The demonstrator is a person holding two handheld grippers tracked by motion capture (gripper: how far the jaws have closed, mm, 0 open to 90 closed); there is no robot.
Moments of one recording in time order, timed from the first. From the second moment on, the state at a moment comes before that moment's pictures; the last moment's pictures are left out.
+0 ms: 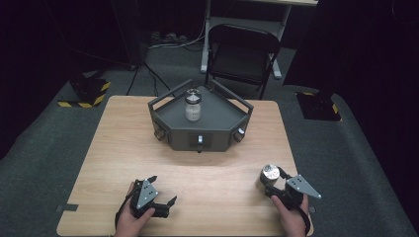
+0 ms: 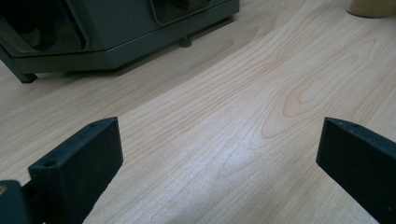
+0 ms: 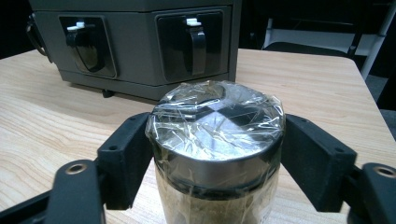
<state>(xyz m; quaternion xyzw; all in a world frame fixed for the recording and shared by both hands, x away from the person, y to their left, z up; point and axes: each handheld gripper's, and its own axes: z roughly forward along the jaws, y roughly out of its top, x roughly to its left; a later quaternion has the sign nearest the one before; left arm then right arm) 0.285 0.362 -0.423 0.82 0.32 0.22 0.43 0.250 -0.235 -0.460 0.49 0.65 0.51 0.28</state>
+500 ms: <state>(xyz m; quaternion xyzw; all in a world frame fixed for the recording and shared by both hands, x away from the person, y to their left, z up) 0.285 0.362 -0.422 0.82 0.32 0.22 0.43 0.250 -0.233 -0.460 0.48 0.65 0.51 0.29</state>
